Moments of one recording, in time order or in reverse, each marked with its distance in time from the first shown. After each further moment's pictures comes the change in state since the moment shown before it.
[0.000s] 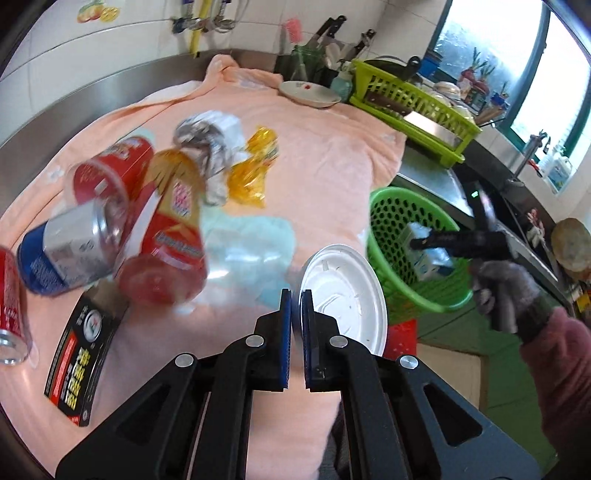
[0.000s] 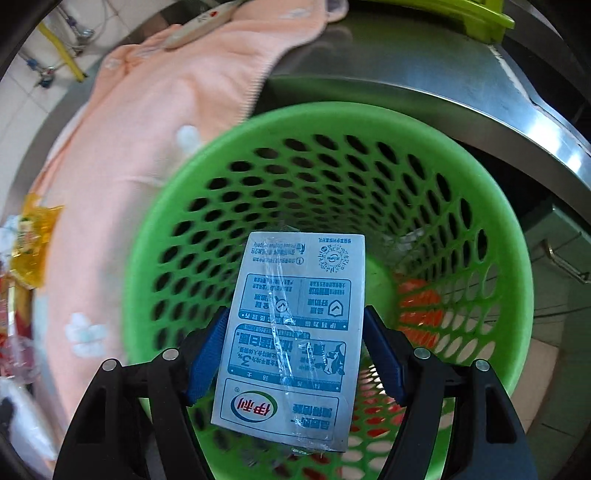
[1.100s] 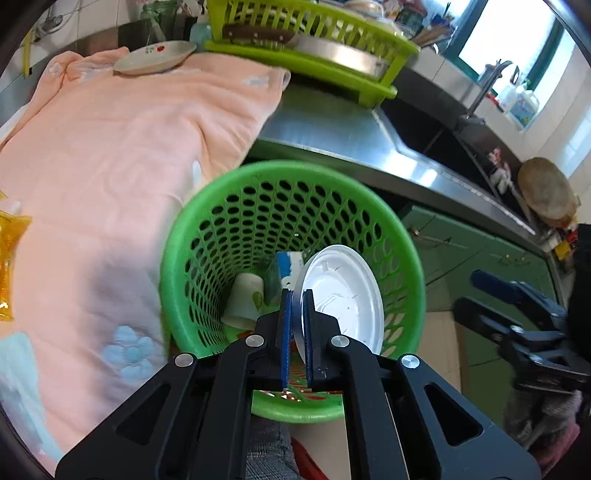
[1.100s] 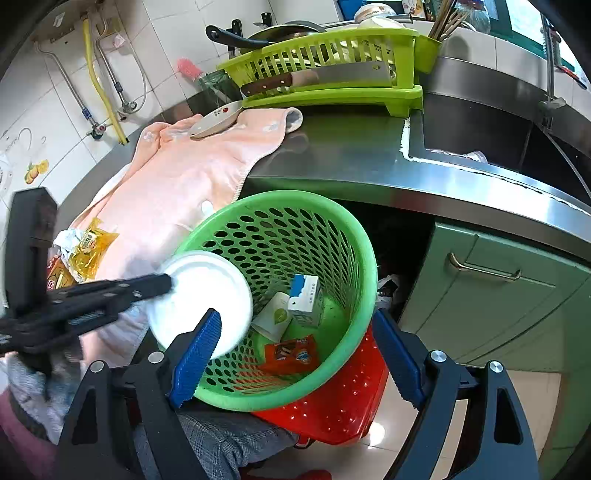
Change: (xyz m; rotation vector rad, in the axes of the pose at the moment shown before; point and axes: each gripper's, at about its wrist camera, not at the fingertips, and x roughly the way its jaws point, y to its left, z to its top) left arm 0.175 -0.186 0.053 0.199 0.199 -0.178; right arm -0.132 -0.071 -0.082 -0.016 -0.353 0.058
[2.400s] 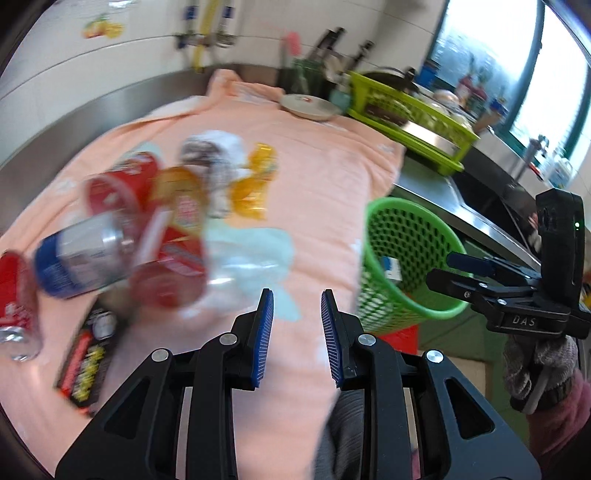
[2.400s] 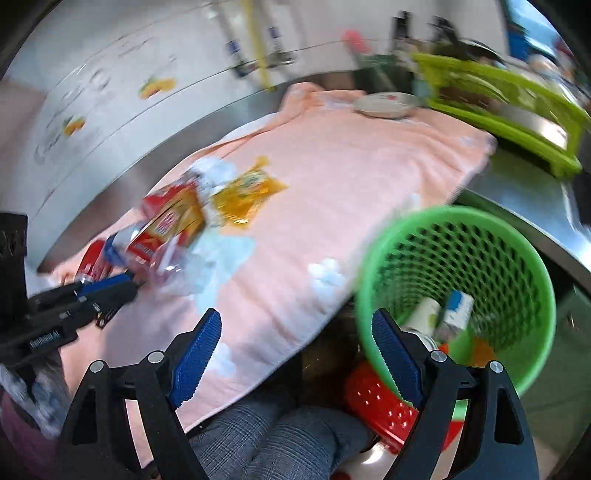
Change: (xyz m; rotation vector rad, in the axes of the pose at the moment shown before) left arm -0.210 0.133 -0.134 -0.206 -0.247 0.236; right arm 0.010 0.204 -0.028 -0.353 0.066 0.291
